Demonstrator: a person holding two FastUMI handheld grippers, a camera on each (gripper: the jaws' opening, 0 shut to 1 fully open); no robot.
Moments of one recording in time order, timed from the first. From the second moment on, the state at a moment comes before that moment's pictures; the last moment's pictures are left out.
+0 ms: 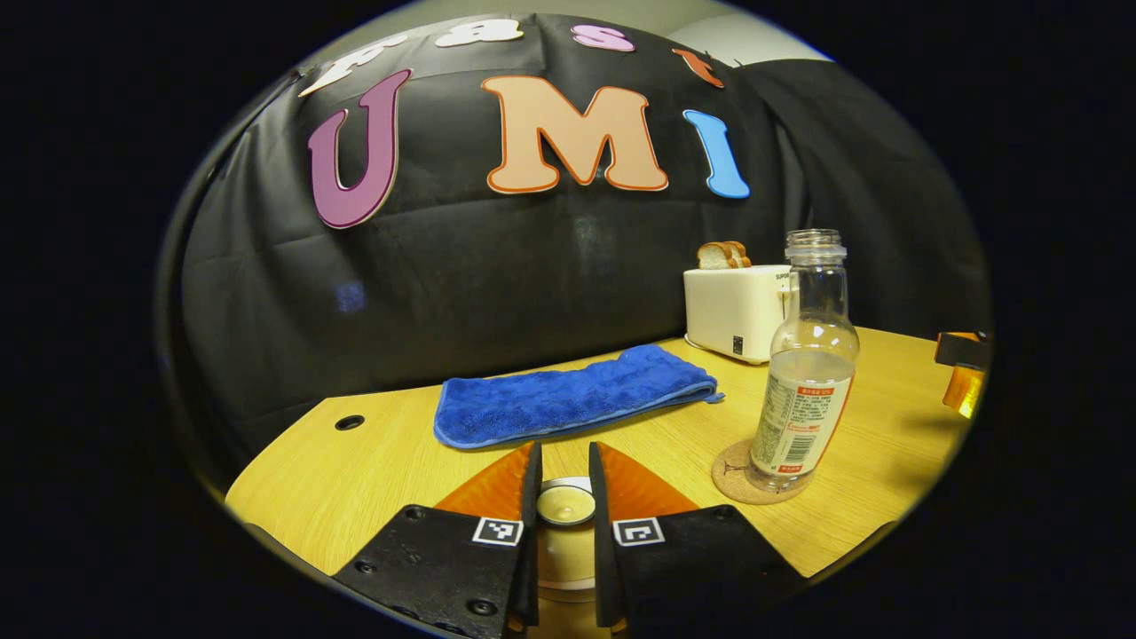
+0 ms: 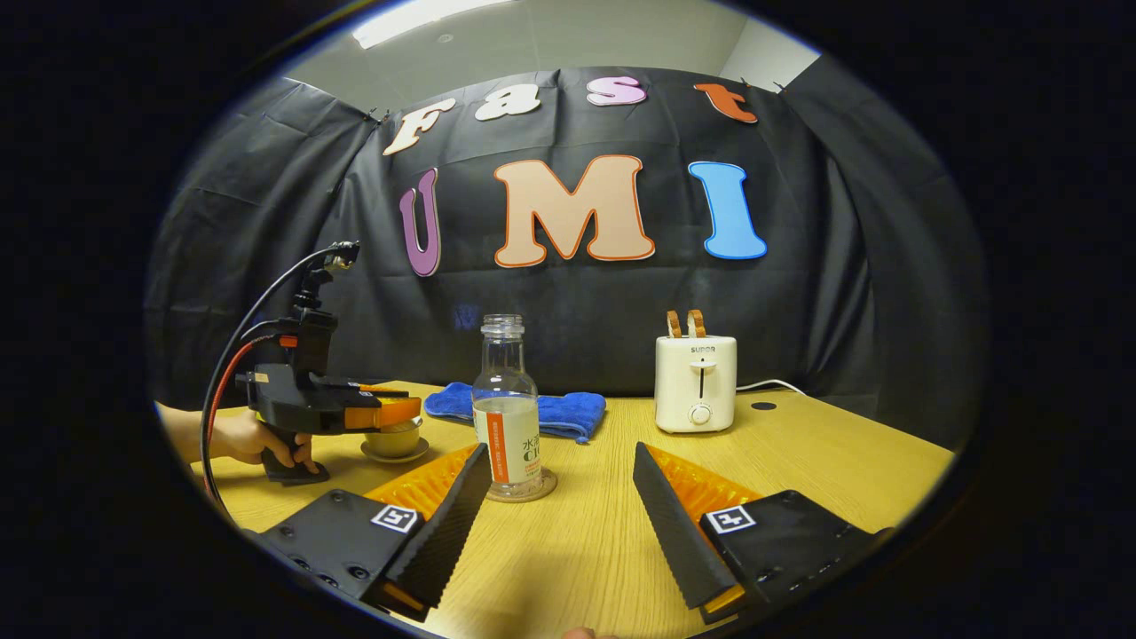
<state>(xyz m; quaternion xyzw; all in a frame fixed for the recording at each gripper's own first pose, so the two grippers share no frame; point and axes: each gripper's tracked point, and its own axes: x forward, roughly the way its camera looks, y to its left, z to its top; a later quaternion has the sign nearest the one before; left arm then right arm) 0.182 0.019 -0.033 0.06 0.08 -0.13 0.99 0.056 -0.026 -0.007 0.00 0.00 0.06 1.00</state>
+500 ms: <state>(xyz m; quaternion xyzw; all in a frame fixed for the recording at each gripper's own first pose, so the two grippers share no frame) 0.179 0.045 -0.005 0.01 0.00 -0.08 1.00 0.056 -0.025 -0.007 0.00 0.00 0.05 1.00</state>
